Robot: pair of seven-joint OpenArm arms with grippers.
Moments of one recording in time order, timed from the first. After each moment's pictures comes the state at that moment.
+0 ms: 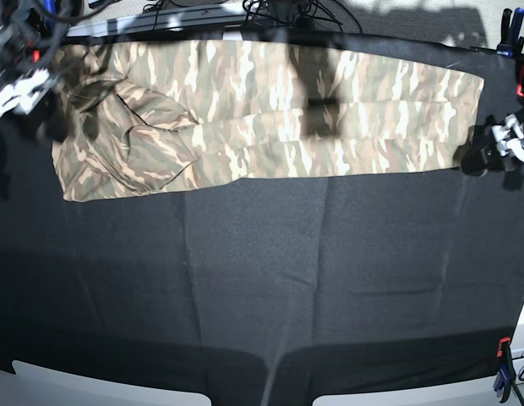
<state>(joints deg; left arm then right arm) 9.5 -37.8 -16.8 74.2 -76.2 -33.7 60.9 -25.2 5.3 59.3 119.3 59.9 41.1 -68.8</state>
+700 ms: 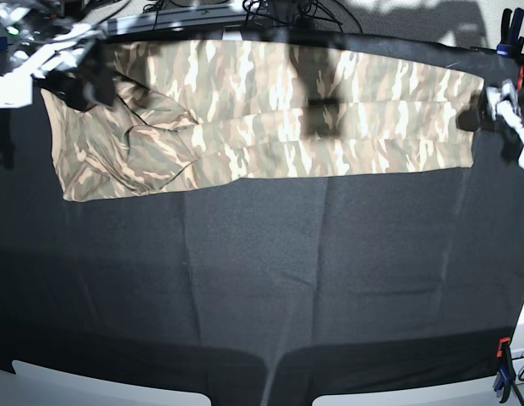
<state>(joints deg) 16.1 -37.0 -16.9 72.2 -68.2 -37.1 57.6 -37.3 0.8 51.4 131.0 66.3 41.1 -69.2</state>
